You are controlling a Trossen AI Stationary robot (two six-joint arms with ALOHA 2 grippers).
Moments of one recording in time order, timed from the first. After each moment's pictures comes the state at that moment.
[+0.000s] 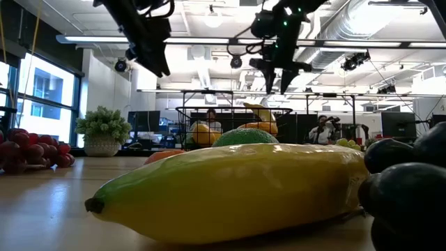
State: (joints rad) left arm 0.66 1.25 1.11 -0.68 -0.18 0.03; right arm -0.61 1.81 1.73 -1.03 0.35 0.49
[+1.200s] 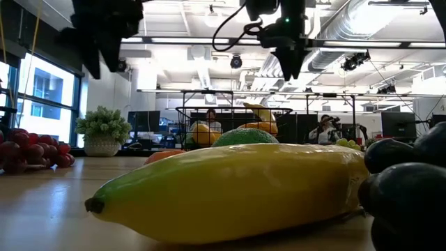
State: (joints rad) left arm 0.11 1.24 1.11 -1.23 -0.16 -0.99; right arm -0.35 1.81 1.84 -1.49 0.36 0.34
